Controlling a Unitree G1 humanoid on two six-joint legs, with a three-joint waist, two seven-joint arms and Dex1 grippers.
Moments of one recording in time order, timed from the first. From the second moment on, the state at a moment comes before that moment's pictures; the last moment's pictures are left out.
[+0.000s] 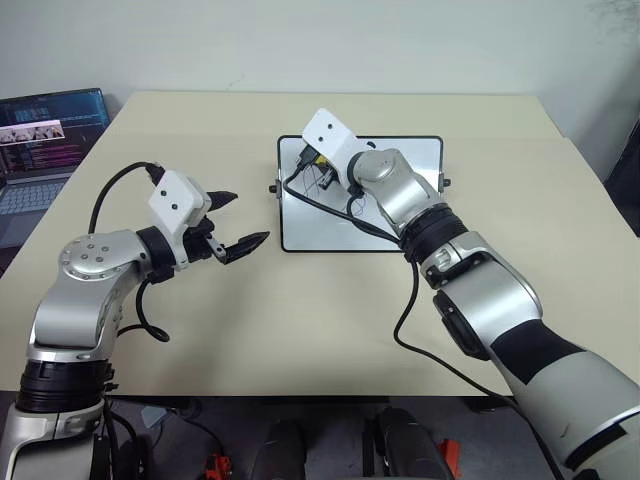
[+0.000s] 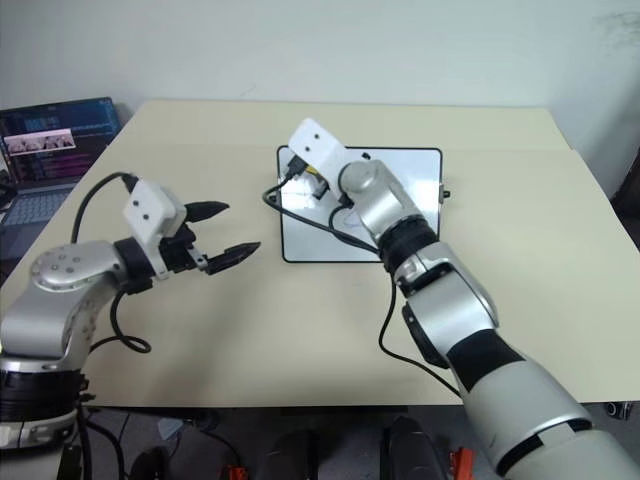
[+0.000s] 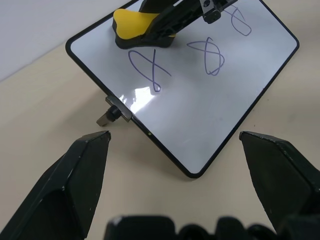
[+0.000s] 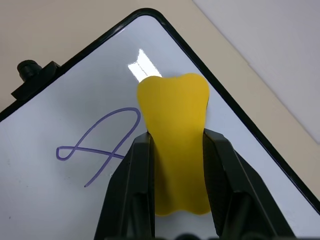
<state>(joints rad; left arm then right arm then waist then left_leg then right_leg) -0.38 0.80 0.14 -0.16 -0.35 0.45 -0.84 -1.40 -0.01 0.30 1.02 -0.25 0.33 0.35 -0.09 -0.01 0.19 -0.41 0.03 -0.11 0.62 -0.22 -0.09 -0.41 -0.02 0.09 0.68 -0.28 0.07</state>
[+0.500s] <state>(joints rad) -0.39 0.80 0.14 -0.18 -0.35 0.45 -0.84 -1.28 0.07 0.40 1.05 -0.31 0.27 0.44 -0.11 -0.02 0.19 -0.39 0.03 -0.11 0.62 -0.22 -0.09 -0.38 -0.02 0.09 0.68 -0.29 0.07</state>
